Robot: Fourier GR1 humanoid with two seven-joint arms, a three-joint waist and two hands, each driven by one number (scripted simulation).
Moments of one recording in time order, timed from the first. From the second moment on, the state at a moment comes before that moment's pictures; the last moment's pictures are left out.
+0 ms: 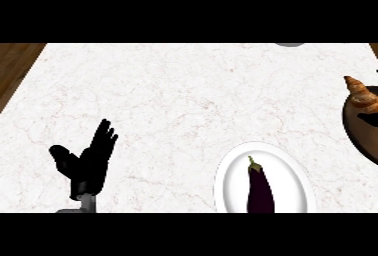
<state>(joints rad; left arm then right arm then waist) 0.02 0.04 -0.04 -1.46 0.17 0.17 0.13 -0.65 -0.64 -0.37 -0.48 0.83 -0.28 -0.32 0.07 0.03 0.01</state>
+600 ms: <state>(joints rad) 0.03 0.04 -0.04 -1.46 0.16 0.18 0.12 -0.77 -0.65 -0.60 -0.29 0.57 -0.08 -0.58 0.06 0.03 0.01</state>
